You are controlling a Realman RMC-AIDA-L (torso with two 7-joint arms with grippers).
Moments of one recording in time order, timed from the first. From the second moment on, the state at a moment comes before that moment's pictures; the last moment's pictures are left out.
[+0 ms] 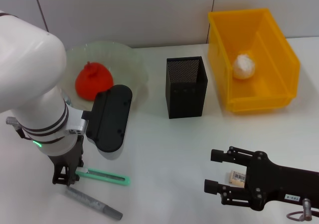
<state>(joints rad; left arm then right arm) -0.80 -2.08 1.78 1.12 2.77 1.51 -1.94 0.17 2.08 2.06 0.68 1.60 -1.62 1.17</state>
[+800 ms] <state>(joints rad) -0.80 -2.08 1.80 1.12 2.77 1.50 -1.95 0.18 2.08 2.06 0.67 1.60 -1.62 1.17</state>
